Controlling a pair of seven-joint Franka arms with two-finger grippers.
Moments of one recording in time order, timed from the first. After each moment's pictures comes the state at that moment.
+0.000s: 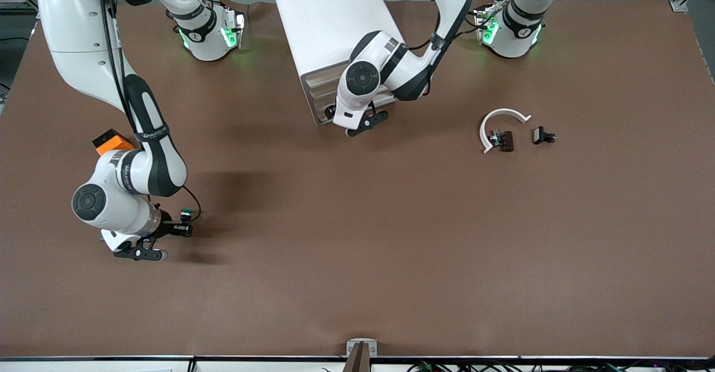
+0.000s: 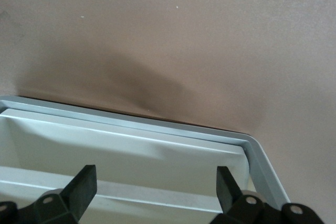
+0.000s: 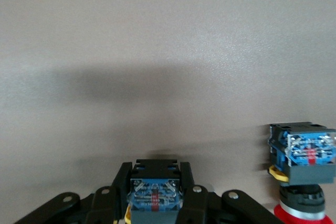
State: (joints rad) left arm -1.04 0.57 0.09 -1.77 -0.54 2.18 -1.14; right arm 0.11 0.71 -0.11 -1.67 0.14 2.37 0.03
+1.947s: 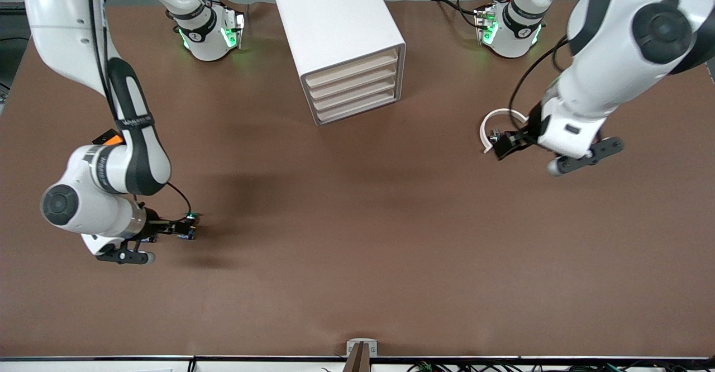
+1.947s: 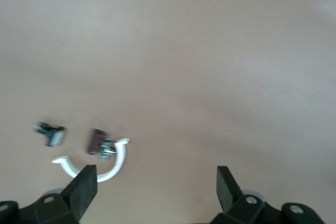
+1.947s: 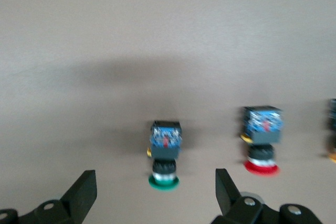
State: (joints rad) left arm -0.41 0.09 0.13 -1.64 -0.05 1.73 -0.60; right arm 0.11 0.59 -0.12 -1.56 0.10 2.08 0.03
